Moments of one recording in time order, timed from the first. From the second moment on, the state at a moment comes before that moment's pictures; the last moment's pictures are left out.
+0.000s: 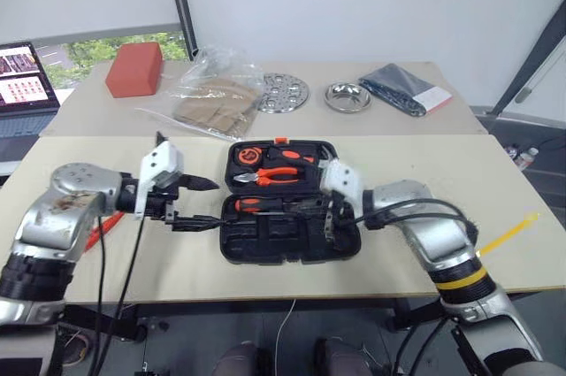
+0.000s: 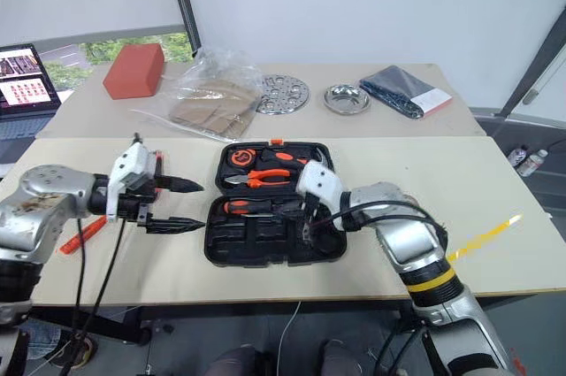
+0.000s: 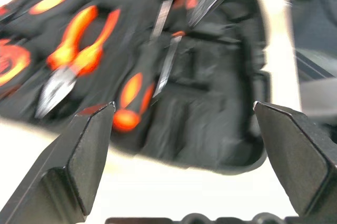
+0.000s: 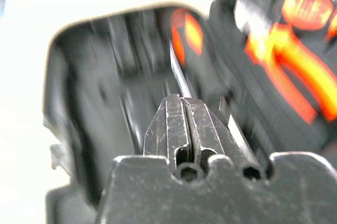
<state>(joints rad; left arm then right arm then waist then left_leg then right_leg) -0.36 0.95 0.15 -0.06 -0.44 0.56 -1.27 -0.65 -0.51 0.17 -0.25 0.34 0.72 1.05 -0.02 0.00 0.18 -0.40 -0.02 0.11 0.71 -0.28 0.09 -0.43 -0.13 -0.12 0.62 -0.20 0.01</state>
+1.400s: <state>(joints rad) -0.63 1.10 0.00 0.74 -0.07 0.27 -1.41 -0.45 -0.81 -0.10 -0.61 0.83 0.94 0.90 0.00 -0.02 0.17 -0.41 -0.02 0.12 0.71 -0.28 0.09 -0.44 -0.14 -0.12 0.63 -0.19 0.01</state>
